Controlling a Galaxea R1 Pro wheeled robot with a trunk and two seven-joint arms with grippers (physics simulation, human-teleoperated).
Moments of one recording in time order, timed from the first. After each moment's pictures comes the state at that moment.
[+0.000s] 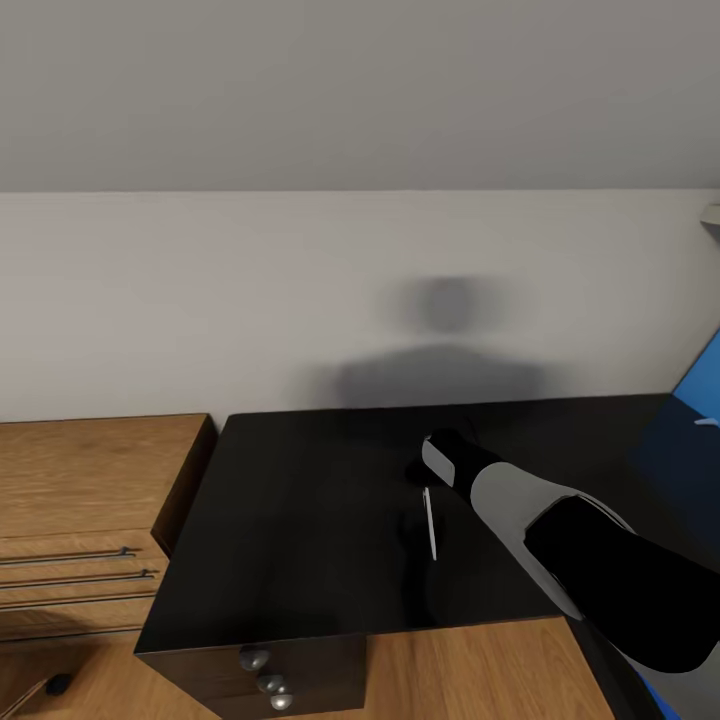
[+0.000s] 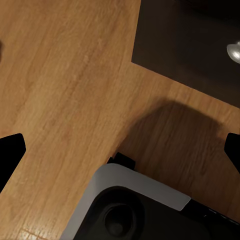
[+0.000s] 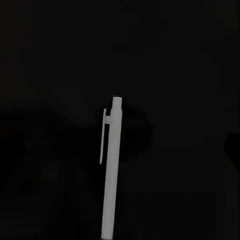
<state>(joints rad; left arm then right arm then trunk) -0.08 0.04 -0.07 -0.16 0.57 -0.48 -0.02 -1.23 0.15 0.62 -0.06 -0.70 0.63 -0.28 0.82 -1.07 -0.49</state>
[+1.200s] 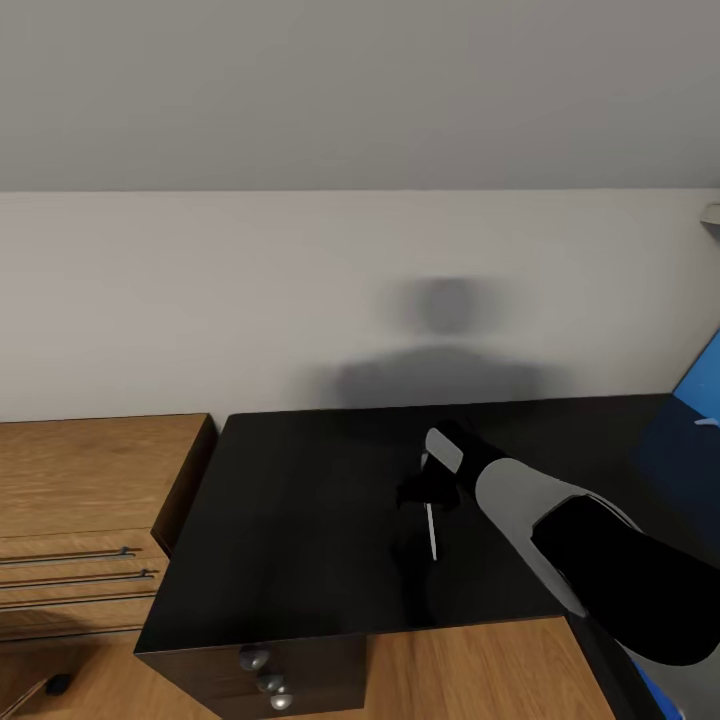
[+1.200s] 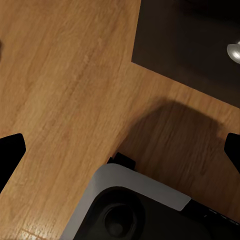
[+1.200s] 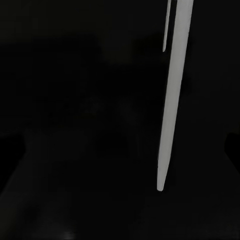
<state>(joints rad) -0.08 0.04 -0.07 -0.16 0.57 -0.48 -0.02 -1.23 0.13 0.57 -0.11 -0.93 0.97 -0.31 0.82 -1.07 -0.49</state>
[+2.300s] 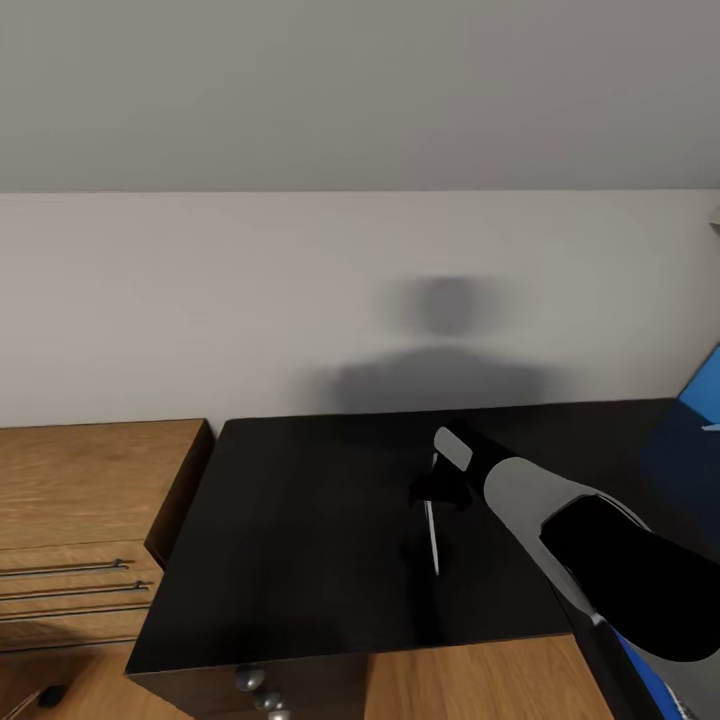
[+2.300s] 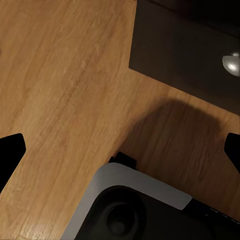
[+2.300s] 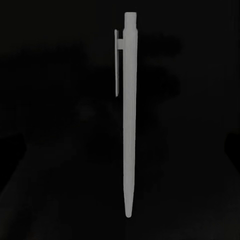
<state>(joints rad) -0.08 0.04 -0.07 -0.16 0.57 -0.48 -0.02 -1.23 0.10 0.57 -0.12 -0.96 0.96 -0.38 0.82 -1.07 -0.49</state>
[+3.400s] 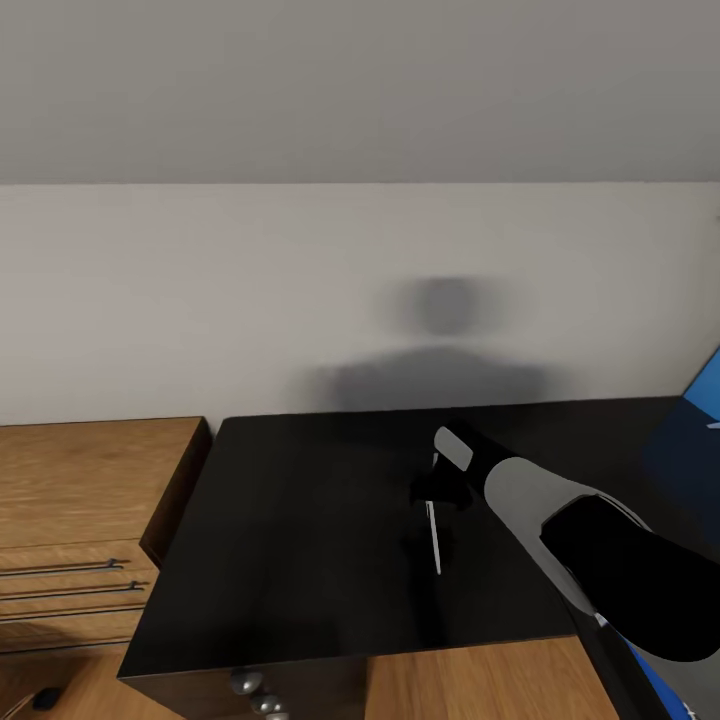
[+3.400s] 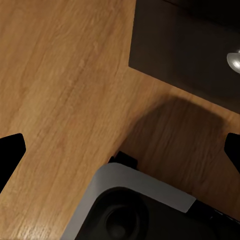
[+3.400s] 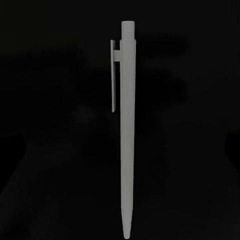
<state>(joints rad) -0.08 0.04 -0.07 -0.15 0.57 -0.48 -0.02 -1.23 0.10 0.57 -0.12 -0.96 0.96 -0.38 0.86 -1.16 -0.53</state>
